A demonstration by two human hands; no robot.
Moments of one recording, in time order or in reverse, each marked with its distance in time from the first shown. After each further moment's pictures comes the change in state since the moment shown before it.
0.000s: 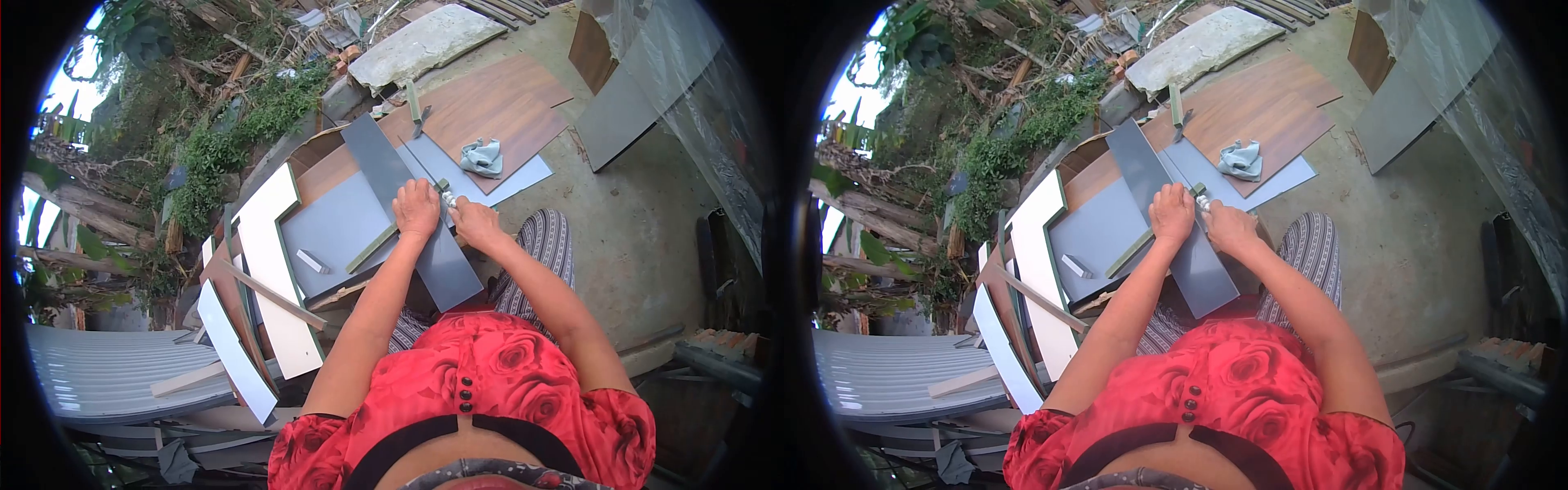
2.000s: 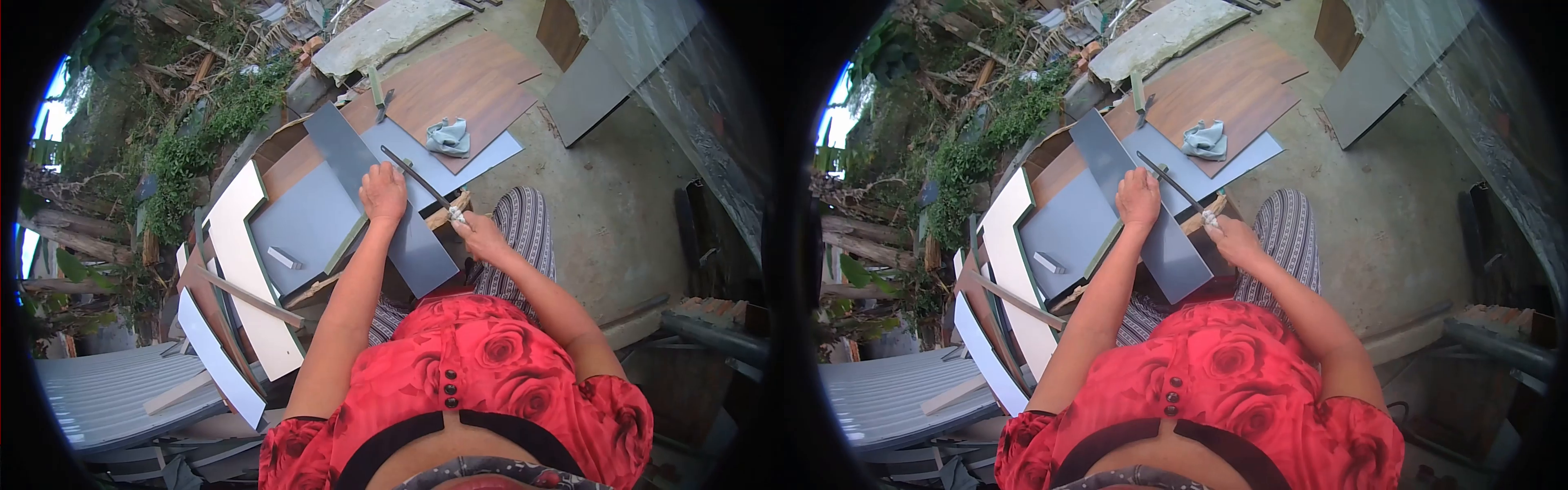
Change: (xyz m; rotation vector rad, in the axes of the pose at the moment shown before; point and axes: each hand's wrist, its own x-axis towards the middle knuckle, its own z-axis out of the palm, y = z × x) left_hand 0.002 0.001 0.002 -0.032 -0.001 -0.067; right_hand -0.077 0.040 -0.012 0.344 -0.027 0.159
